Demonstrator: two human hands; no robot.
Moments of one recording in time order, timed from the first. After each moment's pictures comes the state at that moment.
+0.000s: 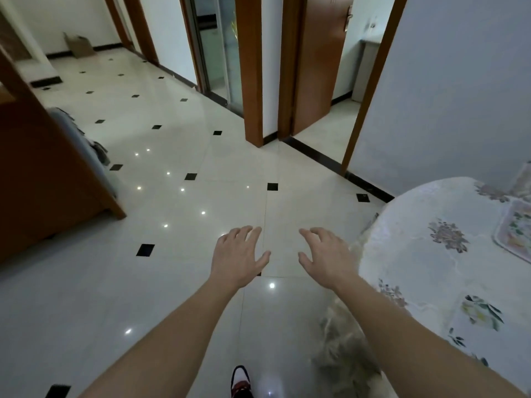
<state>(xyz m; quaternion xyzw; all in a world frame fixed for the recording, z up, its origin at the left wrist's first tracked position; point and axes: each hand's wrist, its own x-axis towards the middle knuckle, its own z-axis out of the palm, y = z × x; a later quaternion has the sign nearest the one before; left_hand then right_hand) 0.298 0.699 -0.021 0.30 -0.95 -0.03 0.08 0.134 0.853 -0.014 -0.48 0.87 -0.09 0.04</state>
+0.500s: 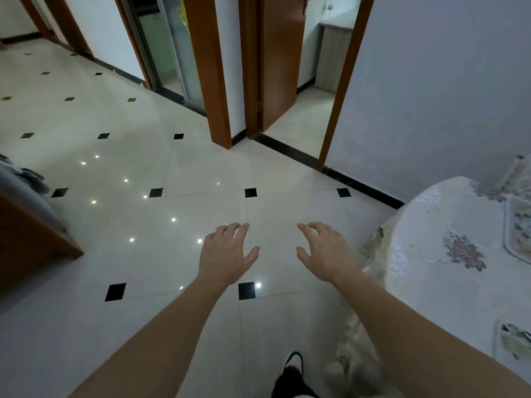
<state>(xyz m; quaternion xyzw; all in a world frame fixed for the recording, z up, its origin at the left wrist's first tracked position) 0.191 0.505 -0.028 0.24 -0.97 -0.04 0.08 0.039 0.697 -0.017 -0.40 0.91 -0.07 0.05</state>
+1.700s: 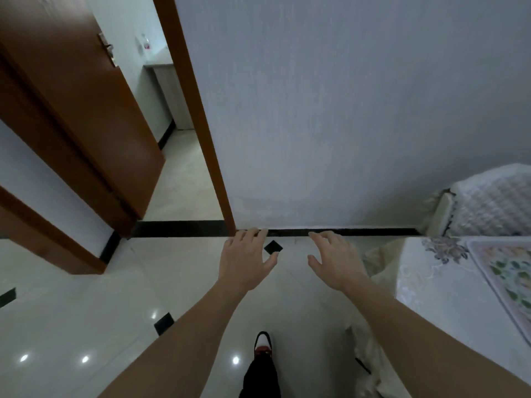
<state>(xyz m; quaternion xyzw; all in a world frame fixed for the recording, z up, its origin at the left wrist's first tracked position) -0.531 0.443 -0.018 -0.08 -0.99 -0.05 0.06 -0.537 0.669 -0.032 -0.09 0.99 -0.11 0.03</state>
